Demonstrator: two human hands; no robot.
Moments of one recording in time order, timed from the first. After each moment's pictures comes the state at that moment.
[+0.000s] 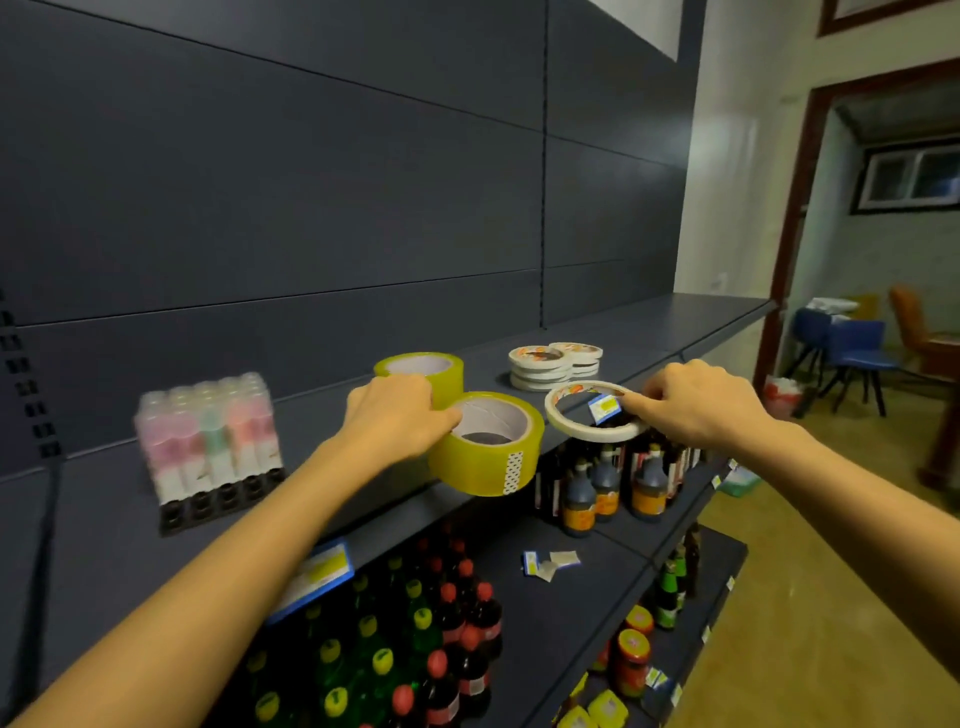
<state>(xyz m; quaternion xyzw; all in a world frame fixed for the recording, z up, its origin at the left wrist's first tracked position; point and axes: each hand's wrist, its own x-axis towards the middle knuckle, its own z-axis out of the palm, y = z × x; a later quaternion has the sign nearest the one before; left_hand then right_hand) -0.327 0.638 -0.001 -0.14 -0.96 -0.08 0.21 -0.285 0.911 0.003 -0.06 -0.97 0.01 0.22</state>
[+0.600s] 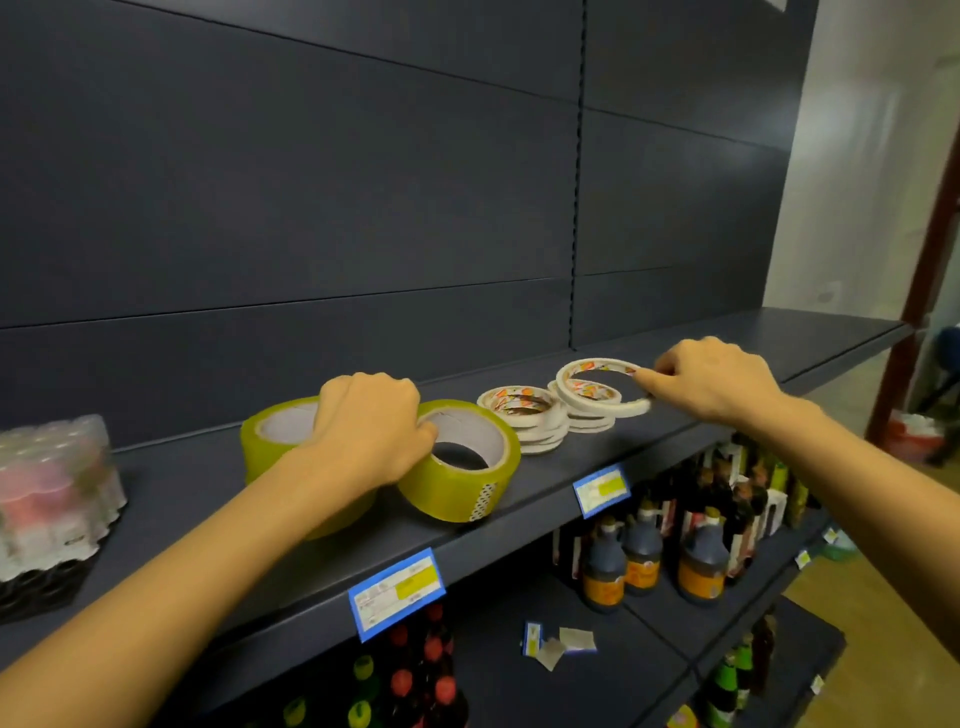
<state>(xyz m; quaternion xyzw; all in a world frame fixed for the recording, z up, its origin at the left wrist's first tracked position) -0.437 0.737 0.007 -0.04 -0.96 0.12 0.27 -0.489 1.027 0.020 0.02 -0.97 0.05 0.23</state>
